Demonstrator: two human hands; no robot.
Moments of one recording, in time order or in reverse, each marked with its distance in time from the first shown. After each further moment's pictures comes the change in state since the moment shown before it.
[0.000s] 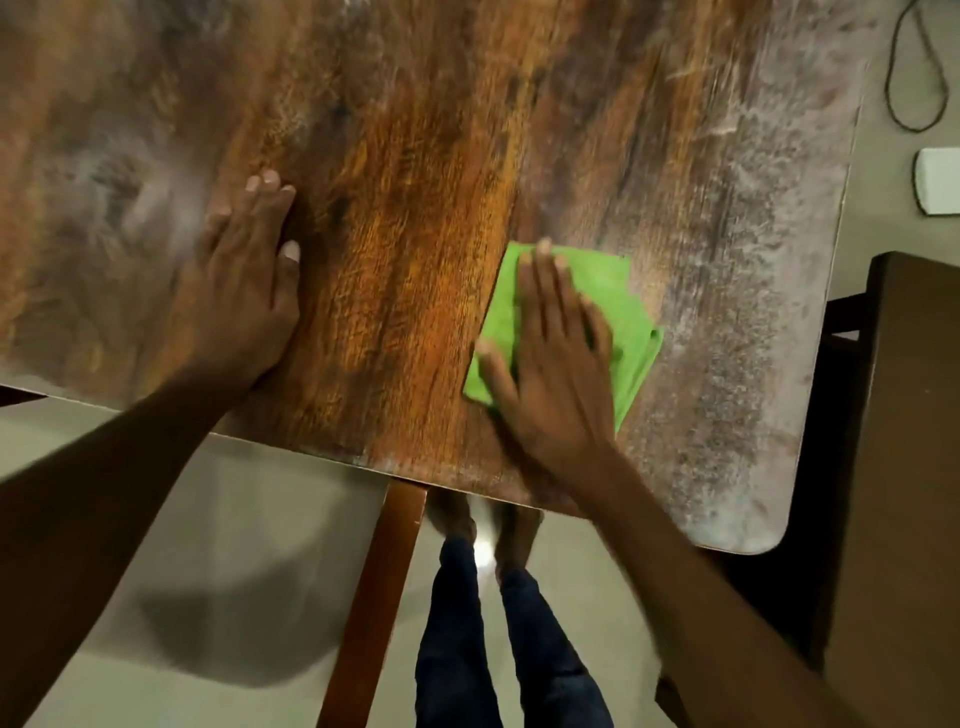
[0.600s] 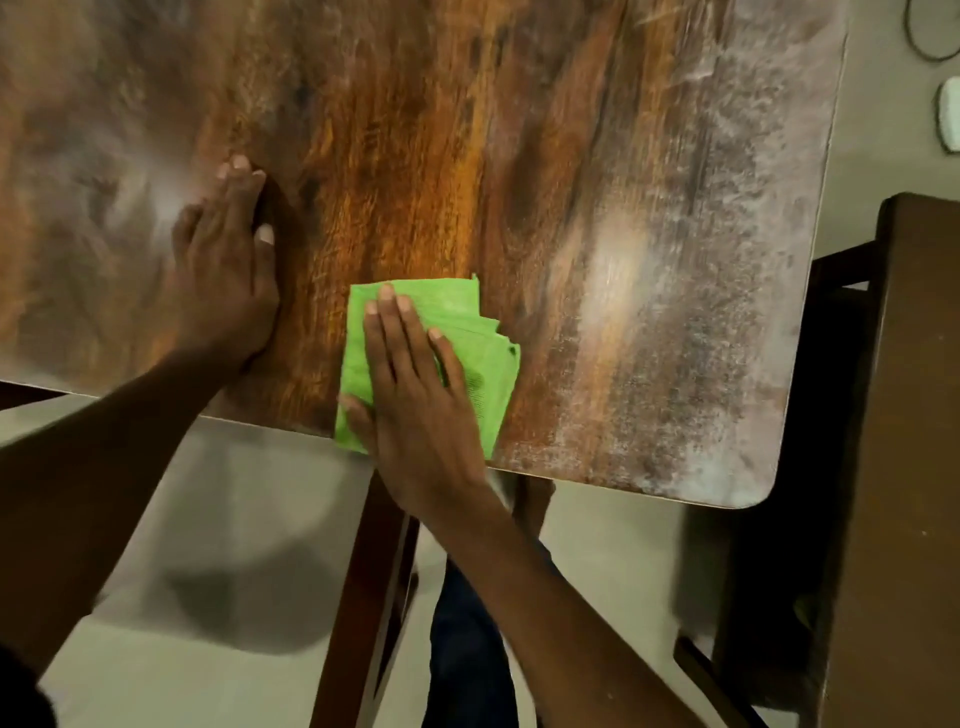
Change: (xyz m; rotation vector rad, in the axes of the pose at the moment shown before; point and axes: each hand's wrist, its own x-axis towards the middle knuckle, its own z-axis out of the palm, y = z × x) left_hand 0.003 -0.001 0.009 0.012 -0.004 -0.004; right_hand -0.047 -0.094 0.029 0.055 -0.070 -0.112
